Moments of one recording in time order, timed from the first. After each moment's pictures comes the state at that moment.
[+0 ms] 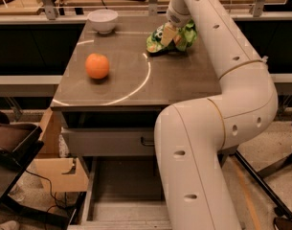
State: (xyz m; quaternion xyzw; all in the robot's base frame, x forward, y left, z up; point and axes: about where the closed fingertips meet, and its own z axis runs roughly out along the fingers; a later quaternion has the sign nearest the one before) arm 0.862 -0.111 0.884 -0.49 0.82 -0.08 0.28
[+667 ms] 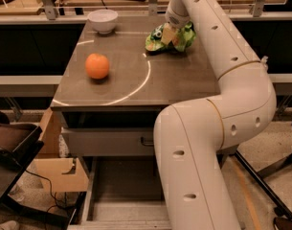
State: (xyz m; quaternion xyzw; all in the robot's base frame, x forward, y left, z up) arm 0.864 -0.109 0.878 -0.49 0.82 -0.08 0.28
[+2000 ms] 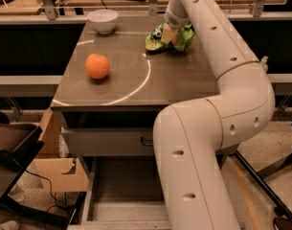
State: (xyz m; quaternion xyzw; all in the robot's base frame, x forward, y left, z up) arm 0.864 -0.107 0.876 -0.49 0.82 -0.08 0.28
